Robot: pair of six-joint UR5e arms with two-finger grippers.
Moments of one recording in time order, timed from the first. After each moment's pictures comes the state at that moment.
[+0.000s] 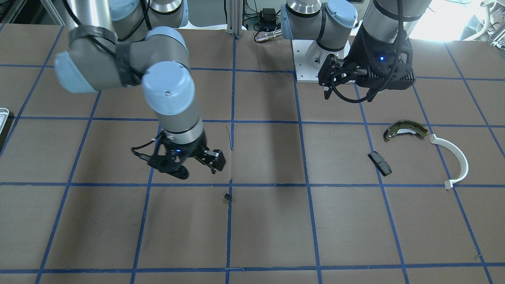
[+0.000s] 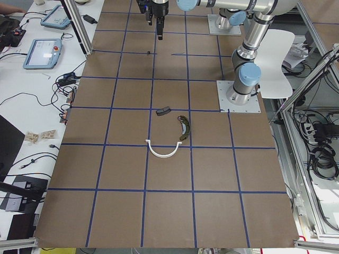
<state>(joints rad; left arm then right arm) -1.57 -1.58 -1.51 -1.63 1.55 0.05 1.66 -1.32 1.57 -1.76 -1.54 0.39</state>
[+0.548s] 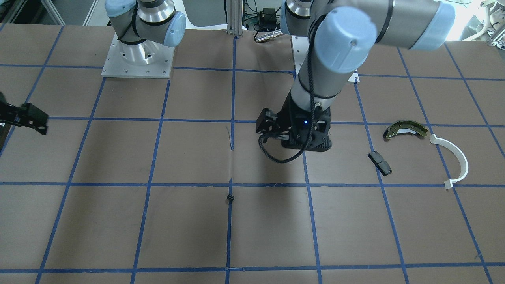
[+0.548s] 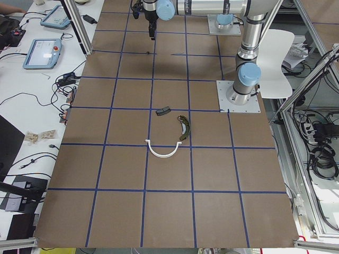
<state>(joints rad) -1.75 -1.84 -1.52 -1.35 1.45 -0.17 1.12 -1.41 1.57 -1.63 -1.66 -0.54</state>
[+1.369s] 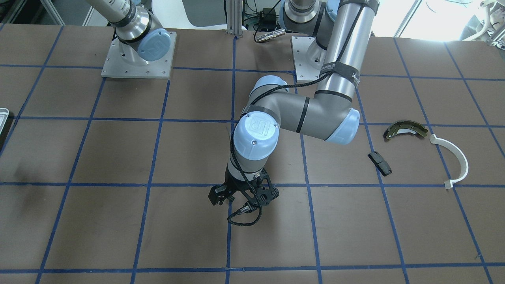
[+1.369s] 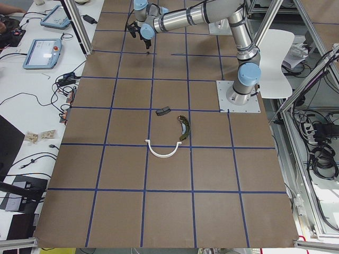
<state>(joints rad) -1.89 -2.16 -1.47 -1.02 1.46 -0.97 0.65 -1.12 1.61 -2.06 -1.64 -1.24</state>
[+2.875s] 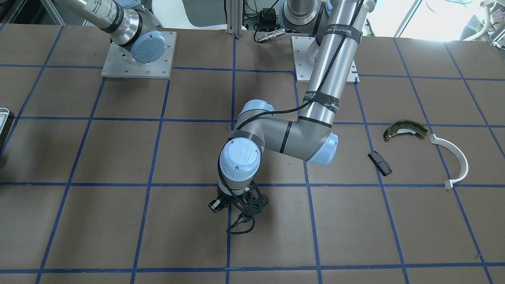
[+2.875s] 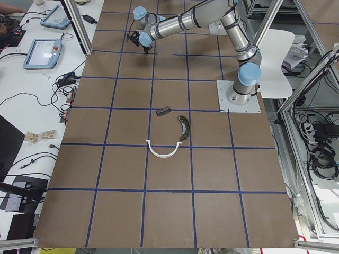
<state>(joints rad) -1.90 -2.26 -1.44 -1.00 1.47 -1.04 0.58 -1.01 1.65 -2.20 -1.60 -1.36</state>
